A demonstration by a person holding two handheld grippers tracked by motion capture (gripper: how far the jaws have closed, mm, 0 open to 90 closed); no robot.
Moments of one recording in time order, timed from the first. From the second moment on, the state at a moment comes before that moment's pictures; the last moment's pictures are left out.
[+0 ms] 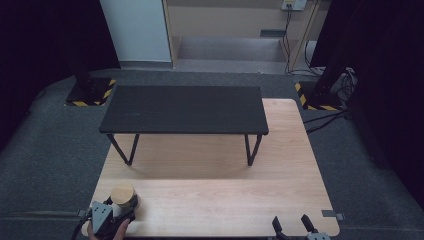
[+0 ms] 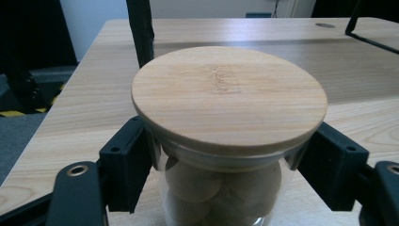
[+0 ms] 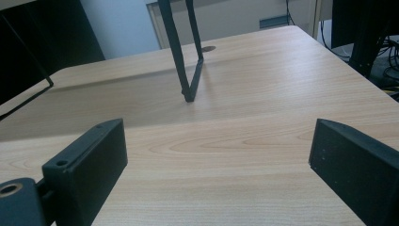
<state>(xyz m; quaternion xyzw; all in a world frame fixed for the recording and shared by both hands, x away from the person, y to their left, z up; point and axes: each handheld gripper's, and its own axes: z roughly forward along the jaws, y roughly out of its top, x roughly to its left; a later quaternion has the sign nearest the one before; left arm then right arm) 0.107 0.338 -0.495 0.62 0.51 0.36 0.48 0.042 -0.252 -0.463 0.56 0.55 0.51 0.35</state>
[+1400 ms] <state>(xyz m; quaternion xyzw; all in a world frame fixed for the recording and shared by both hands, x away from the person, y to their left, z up) 0.144 0.372 -0.305 0.62 0.43 0.35 0.55 0.038 -0.250 -0.453 0.55 0.54 0.53 0.35</state>
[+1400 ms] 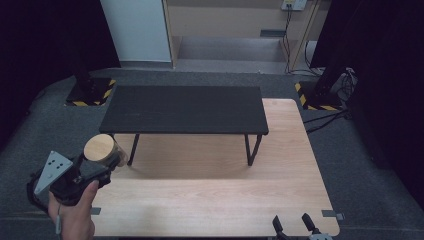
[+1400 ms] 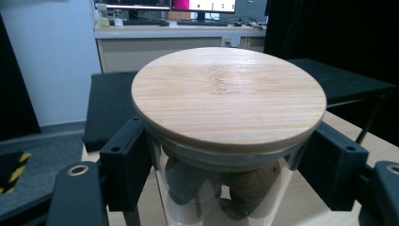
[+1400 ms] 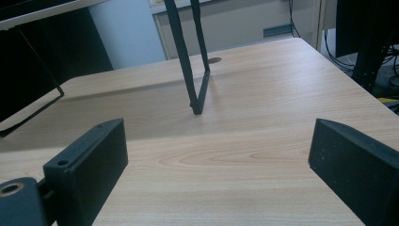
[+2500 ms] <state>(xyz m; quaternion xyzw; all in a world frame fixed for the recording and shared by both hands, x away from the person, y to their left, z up) 0.291 0.364 -0.270 0.64 0.45 0.35 0.51 0.050 -0.253 -0.449 0.56 0.54 0.52 0.36</state>
